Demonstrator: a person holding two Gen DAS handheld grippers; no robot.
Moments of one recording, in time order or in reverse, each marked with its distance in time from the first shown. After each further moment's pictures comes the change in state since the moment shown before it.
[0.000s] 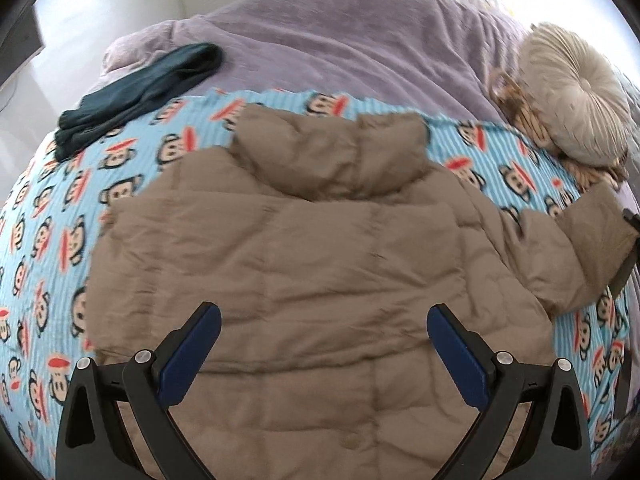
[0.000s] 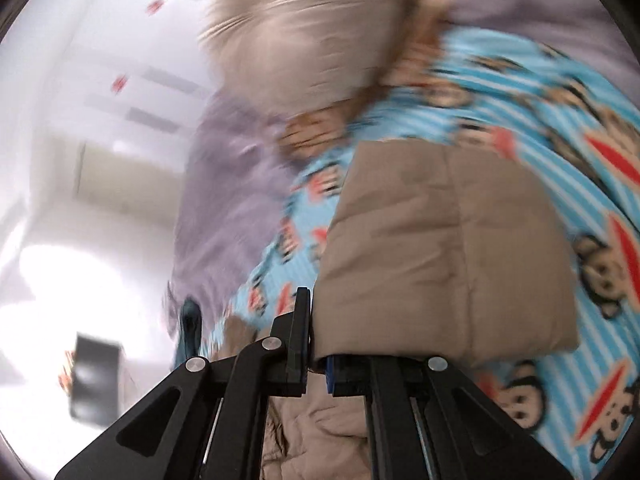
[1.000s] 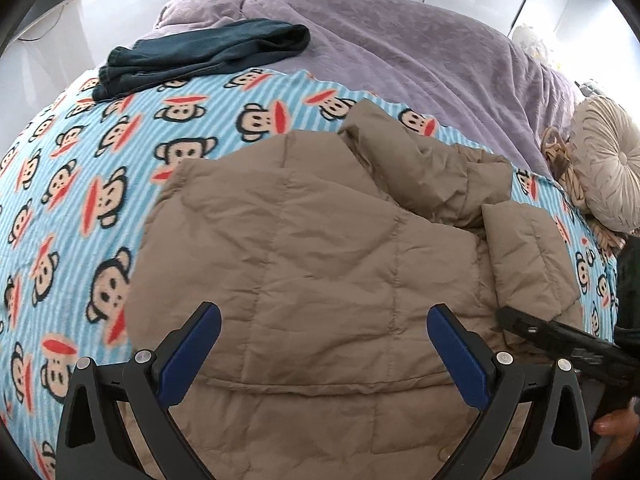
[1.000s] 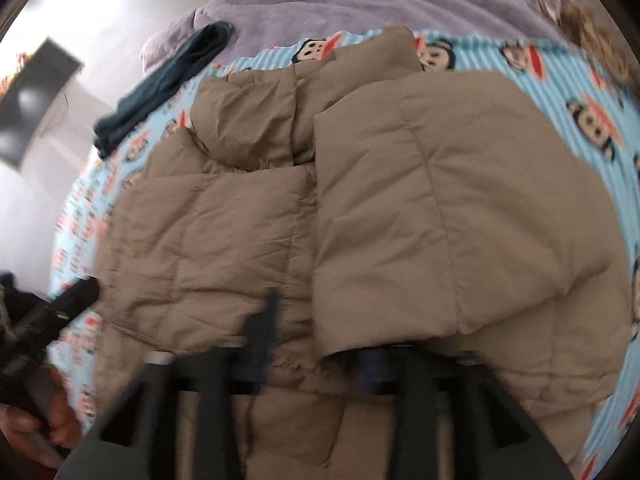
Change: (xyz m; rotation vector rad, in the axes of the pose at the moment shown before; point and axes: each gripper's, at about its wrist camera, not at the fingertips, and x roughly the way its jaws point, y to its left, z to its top) left arm 0.025 0.102 -0.009 -0.188 -0.016 -0.022; right arm 0.189 0.153 -0.237 -0.642 0.538 -0.179
